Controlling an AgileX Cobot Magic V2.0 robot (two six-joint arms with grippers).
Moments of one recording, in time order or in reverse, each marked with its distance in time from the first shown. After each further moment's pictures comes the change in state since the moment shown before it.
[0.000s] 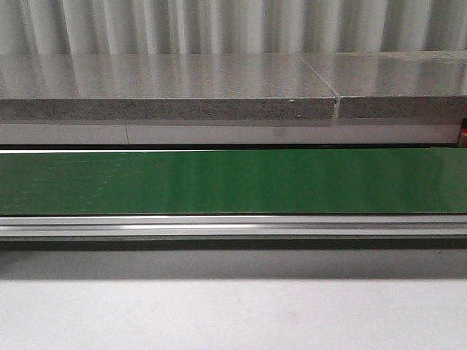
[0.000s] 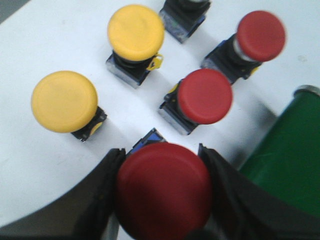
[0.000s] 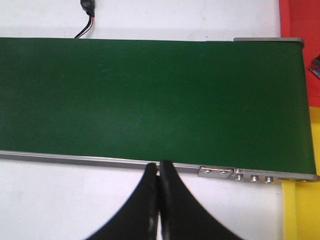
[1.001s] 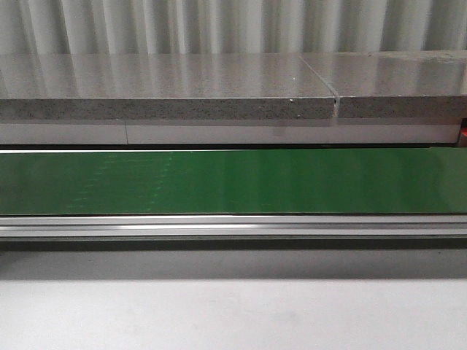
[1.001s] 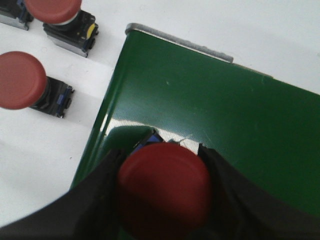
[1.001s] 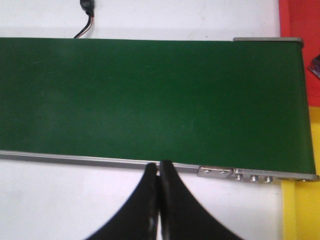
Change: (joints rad) left arm -0.271 0.059 -0.131 -0.013 0.155 0.142; right arm 0.000 0.000 0.000 0.000 0.000 0.000
